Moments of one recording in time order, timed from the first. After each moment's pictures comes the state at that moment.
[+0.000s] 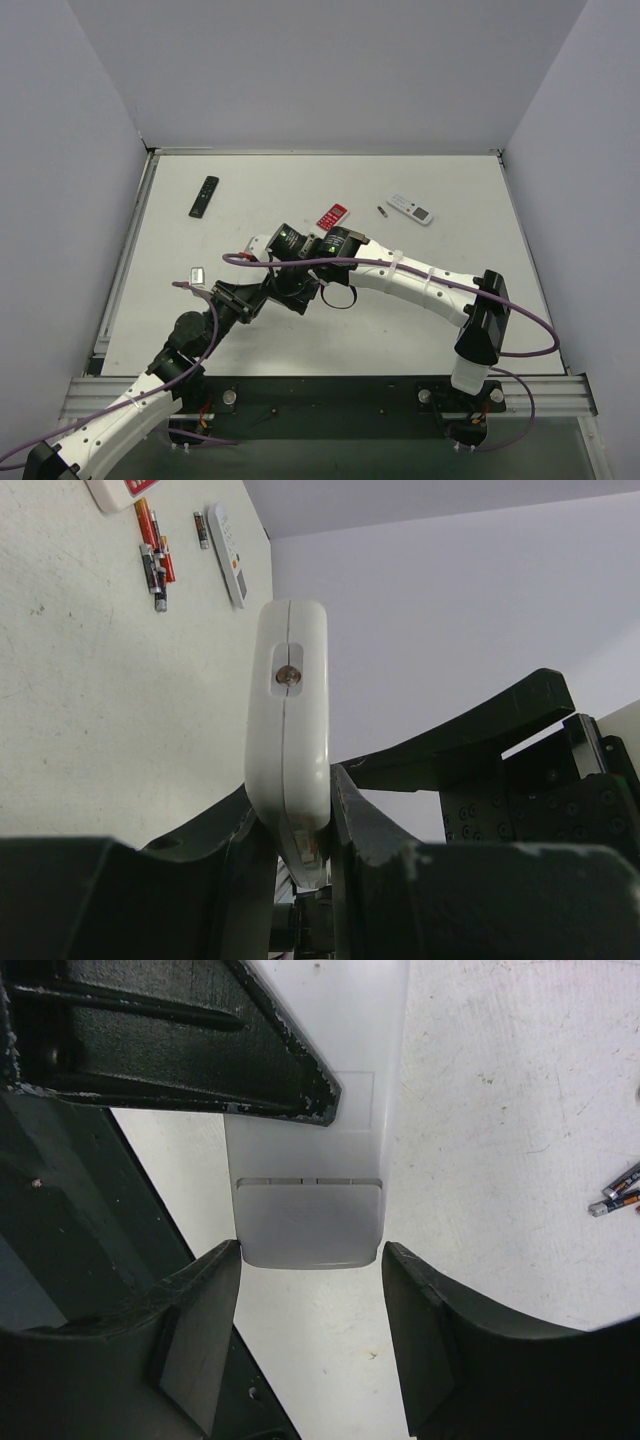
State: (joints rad) left arm -0.67 0.33 0.02 0.32 -0.10 -1.46; right arm 1.12 1.76 1.66 -0.96 0.00 -0.09
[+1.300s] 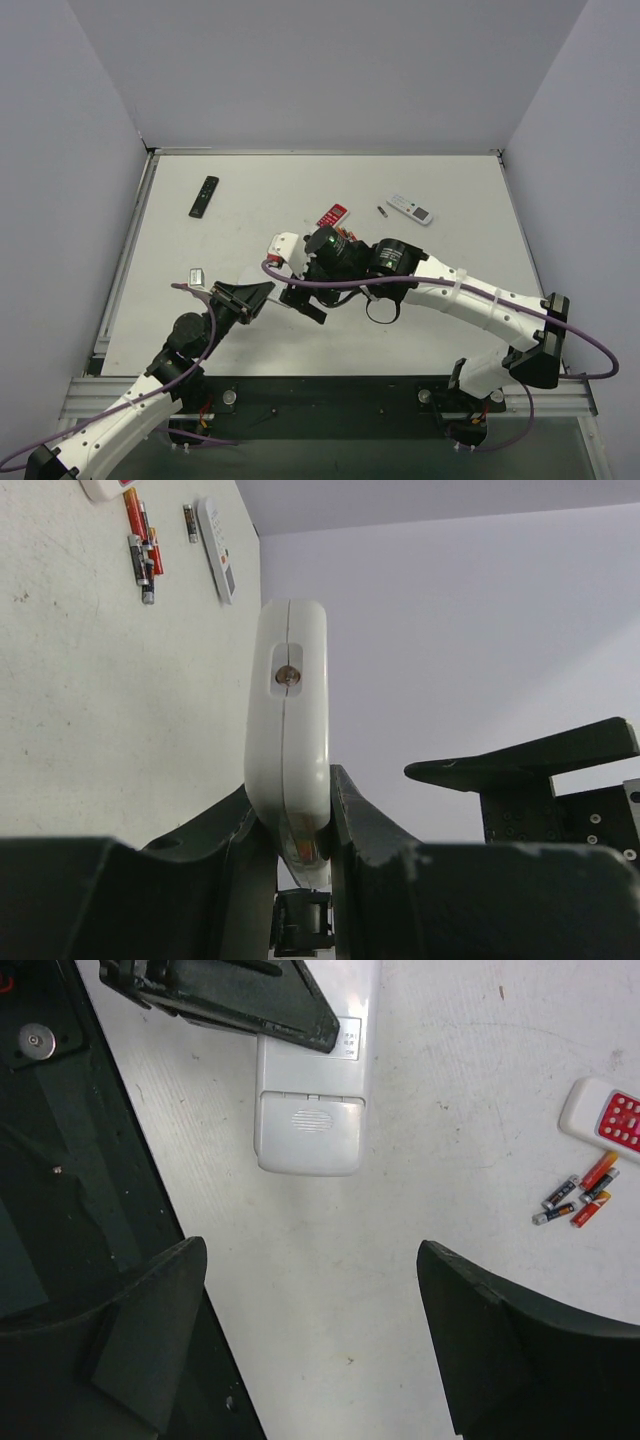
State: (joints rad) left arm -0.67 0.29 0.02 0.29 -0.10 -1.50; right arm 1.13 1.48 1.51 -0.86 0.00 -0.13
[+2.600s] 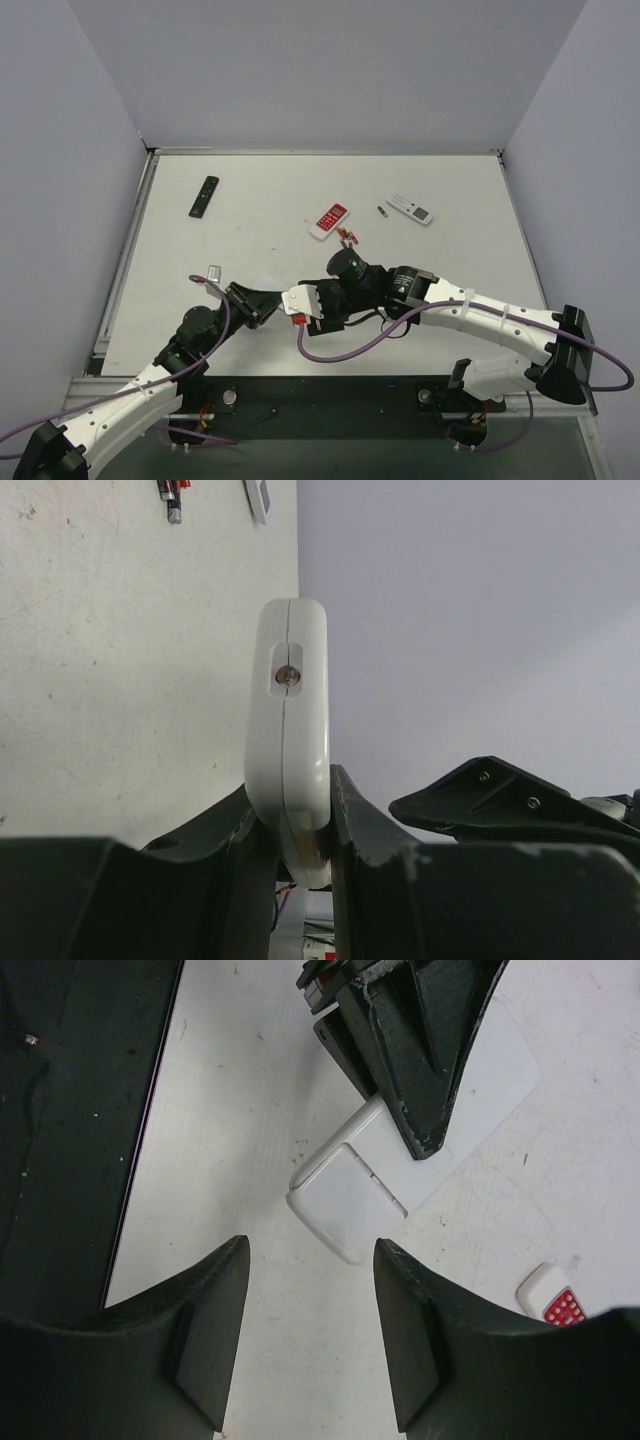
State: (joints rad) left arm -0.67 0.50 0.02 0.41 0.06 -1.46; right arm 1.11 1.29 1.05 -0.50 -0.31 -0.70
